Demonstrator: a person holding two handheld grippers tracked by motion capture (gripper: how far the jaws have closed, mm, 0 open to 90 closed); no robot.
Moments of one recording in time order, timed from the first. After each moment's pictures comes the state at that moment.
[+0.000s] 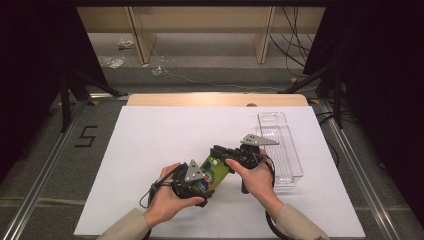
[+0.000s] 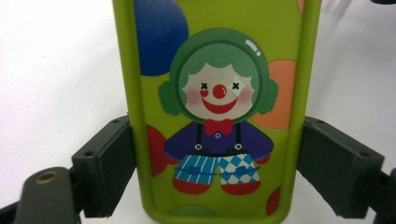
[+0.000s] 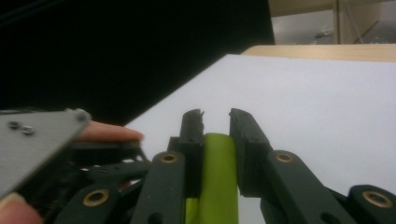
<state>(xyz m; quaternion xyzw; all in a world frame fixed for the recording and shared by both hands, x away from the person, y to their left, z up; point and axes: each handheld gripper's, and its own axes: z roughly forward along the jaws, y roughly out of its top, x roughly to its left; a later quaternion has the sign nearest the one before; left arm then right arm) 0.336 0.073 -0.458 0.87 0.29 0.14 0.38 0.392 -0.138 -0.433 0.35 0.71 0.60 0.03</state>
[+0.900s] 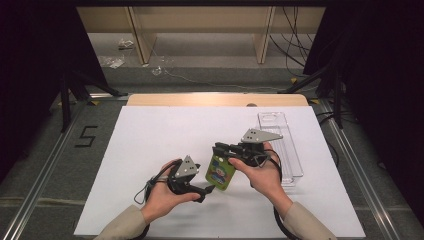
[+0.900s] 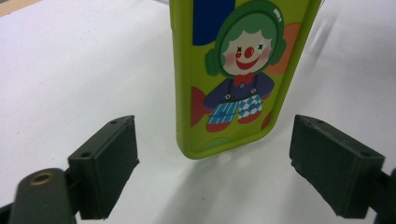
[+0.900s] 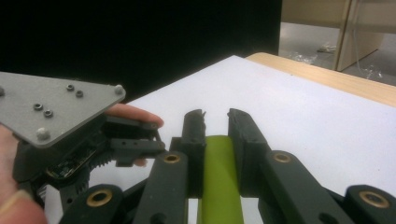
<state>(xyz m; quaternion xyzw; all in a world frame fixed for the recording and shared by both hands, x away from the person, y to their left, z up) 0.347 0.085 -0.459 0.84 0.27 0.12 0.45 0.385 -0.145 -0.398 0.28 0.77 0.57 0.08</state>
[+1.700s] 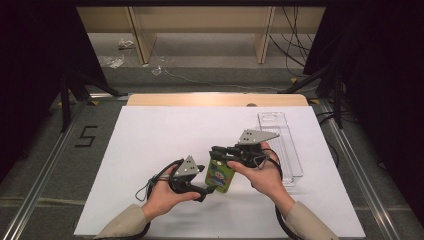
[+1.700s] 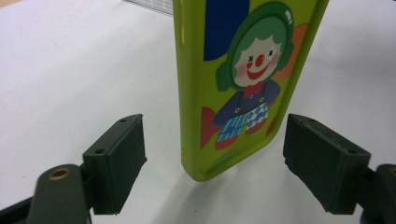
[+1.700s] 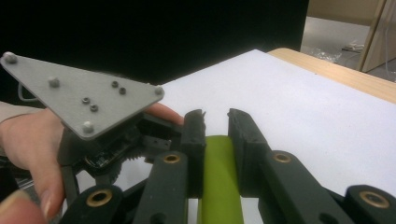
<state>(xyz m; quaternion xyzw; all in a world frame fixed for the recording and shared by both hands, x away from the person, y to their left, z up) 0.354 0.084 -0.468 0.84 0.25 0.09 0.47 0.383 -0.140 -0.393 0.24 0.79 0.56 0.06</state>
